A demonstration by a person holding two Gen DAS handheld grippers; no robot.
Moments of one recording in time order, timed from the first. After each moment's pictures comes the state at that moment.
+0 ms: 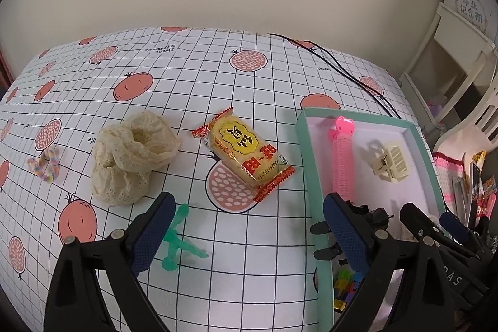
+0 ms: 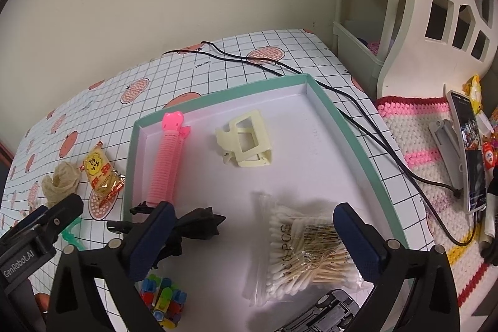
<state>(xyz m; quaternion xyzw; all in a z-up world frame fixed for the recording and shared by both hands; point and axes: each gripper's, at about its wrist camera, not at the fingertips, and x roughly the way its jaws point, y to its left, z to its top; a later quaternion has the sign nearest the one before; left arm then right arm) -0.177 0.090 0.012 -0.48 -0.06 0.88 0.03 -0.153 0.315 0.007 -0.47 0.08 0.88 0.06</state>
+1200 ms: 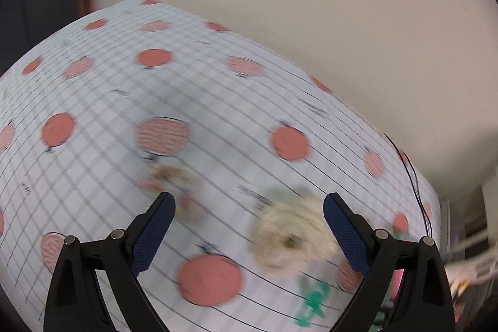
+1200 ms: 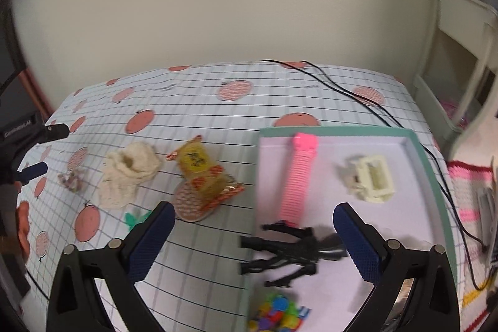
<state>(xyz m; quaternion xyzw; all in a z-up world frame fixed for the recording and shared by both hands) -0.189 -0.130 0.038 -0.42 -0.25 0.86 -0.15 -0.163 0.198 0.032 -0.43 0.01 0.90 -0.08</state>
